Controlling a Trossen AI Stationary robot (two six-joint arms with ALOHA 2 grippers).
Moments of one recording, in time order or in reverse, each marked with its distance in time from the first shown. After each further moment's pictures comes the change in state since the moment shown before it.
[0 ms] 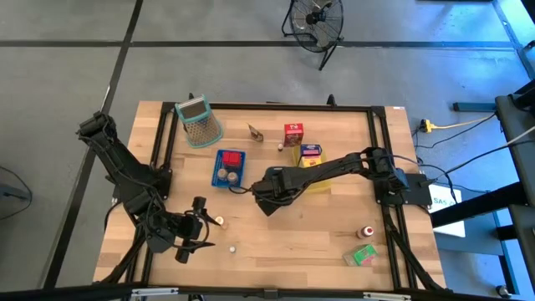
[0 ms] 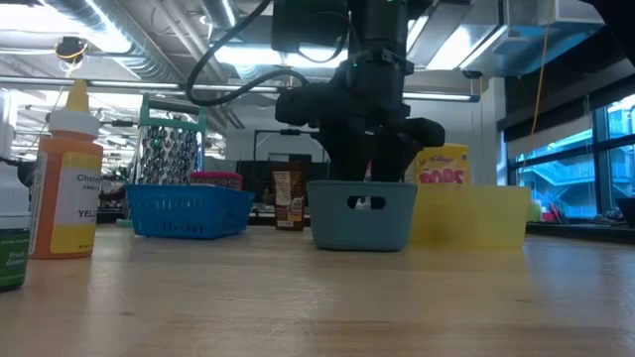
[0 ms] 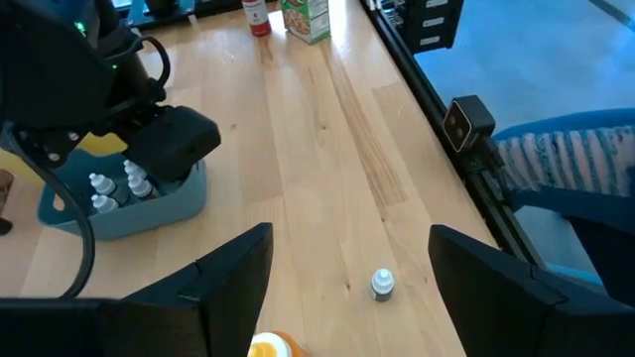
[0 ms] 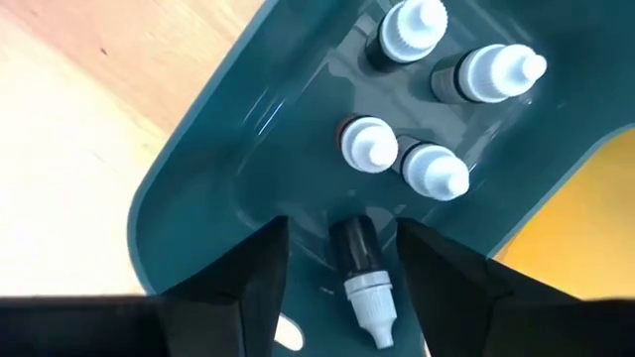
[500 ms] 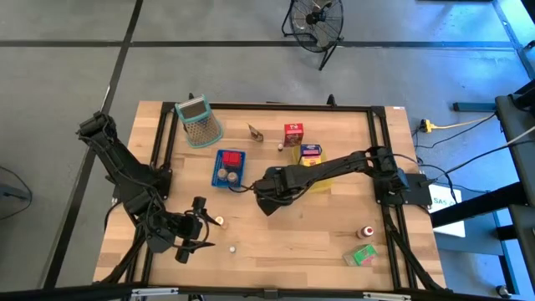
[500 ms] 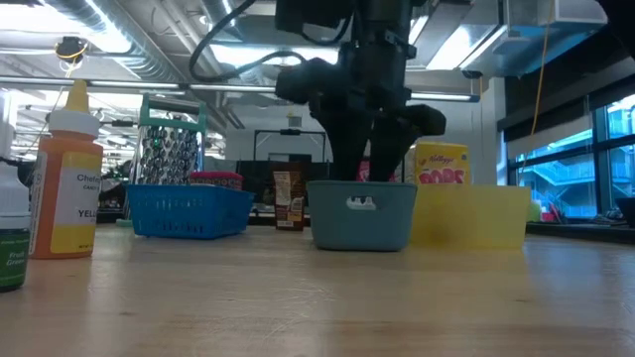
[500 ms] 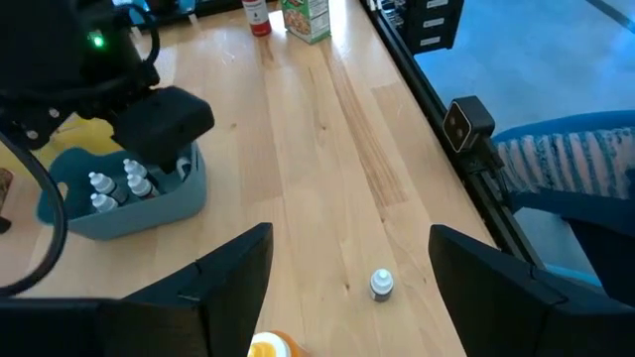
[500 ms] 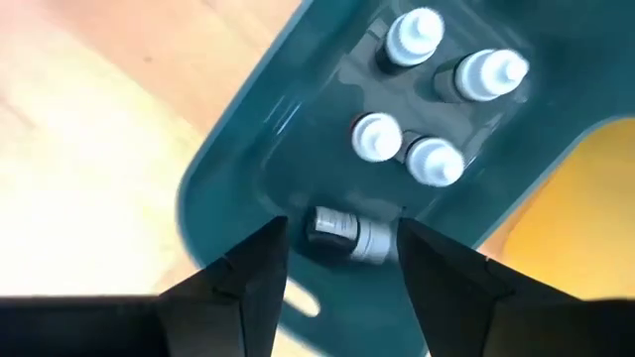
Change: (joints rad) left arm 0.000 0.000 0.000 0.000 0.000 -0.006; right arm 0.005 -0.040 0.001 0.001 -0.013 0.011
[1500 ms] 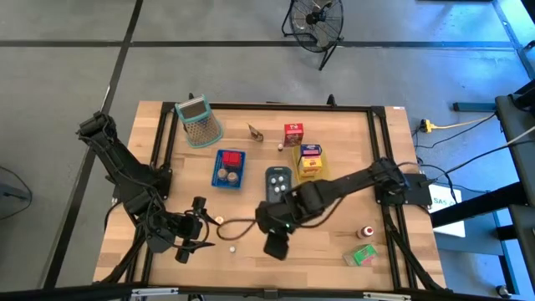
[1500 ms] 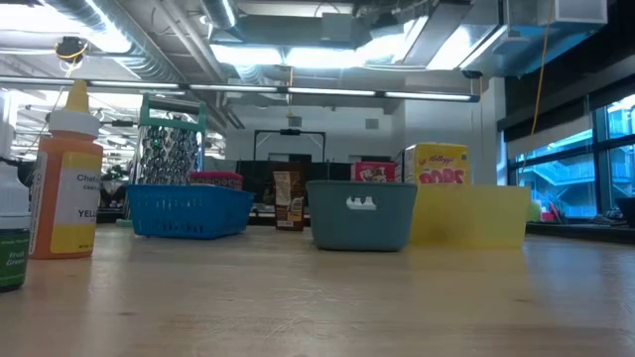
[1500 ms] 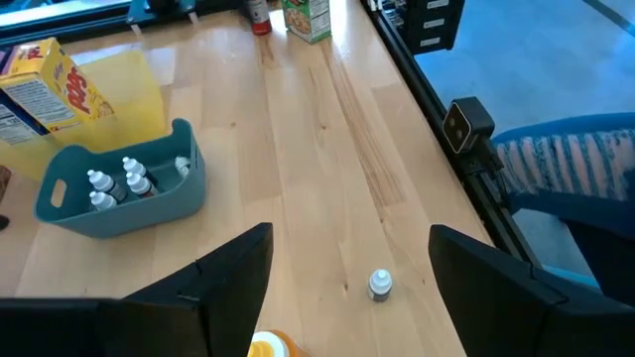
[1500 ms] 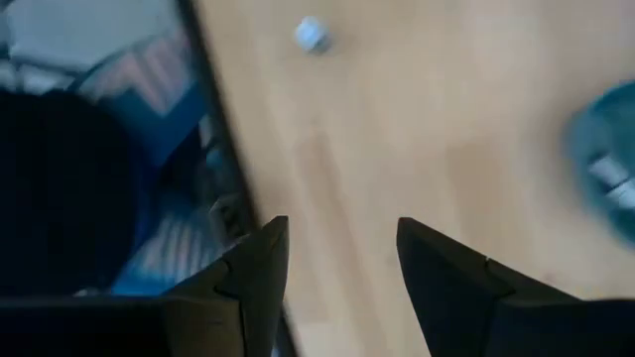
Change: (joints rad) left arm 0.000 0.000 0.000 0.000 0.000 -0.010; right arm 0.210 -0.003 0.474 -0.166 -0.220 -0.290
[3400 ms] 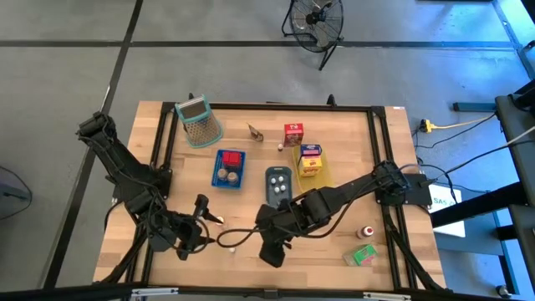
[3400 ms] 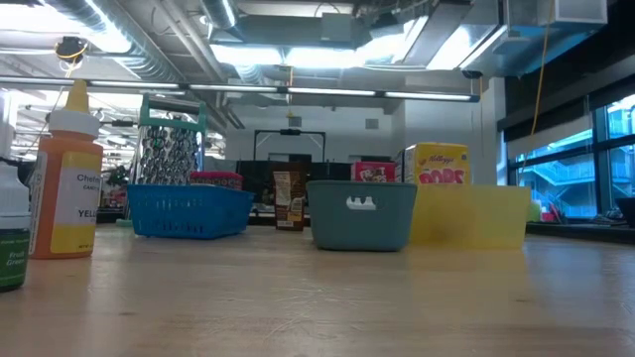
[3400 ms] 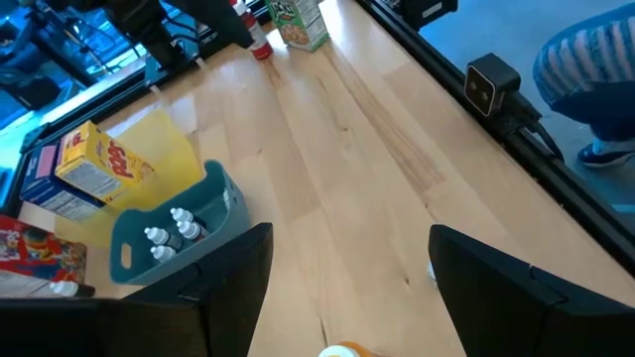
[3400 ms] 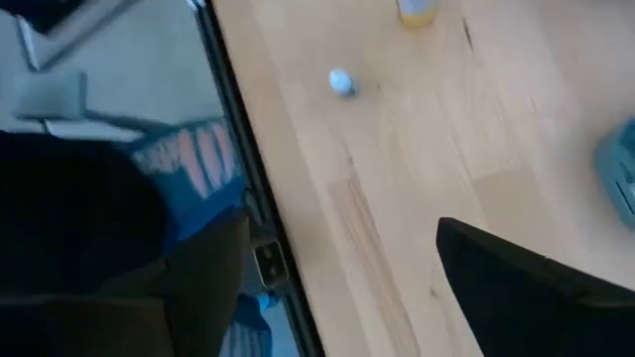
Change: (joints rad) left arm 0.016 0.000 0.000 0.001 -0.027 0.307; right arm 0.059 0.001 0.024 0.081 0.118 0.117
